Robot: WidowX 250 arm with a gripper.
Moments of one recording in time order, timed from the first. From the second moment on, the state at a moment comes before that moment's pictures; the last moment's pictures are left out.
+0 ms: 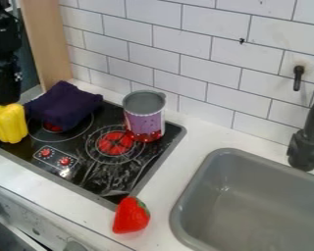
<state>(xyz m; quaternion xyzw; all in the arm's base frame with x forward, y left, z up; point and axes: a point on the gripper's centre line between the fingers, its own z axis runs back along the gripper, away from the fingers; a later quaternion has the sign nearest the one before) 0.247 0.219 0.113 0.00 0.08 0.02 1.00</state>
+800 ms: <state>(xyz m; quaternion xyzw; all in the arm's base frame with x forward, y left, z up) 0.245 0.229 0.097 0.00 0.09 0.03 1.00</state>
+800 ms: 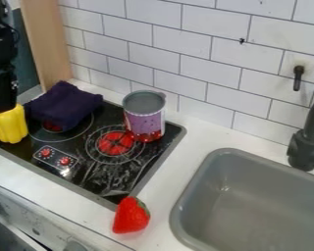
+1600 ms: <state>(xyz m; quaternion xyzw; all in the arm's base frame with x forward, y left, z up) 0.250 0.225 0.094 -0.01 0.07 0.03 1.00</state>
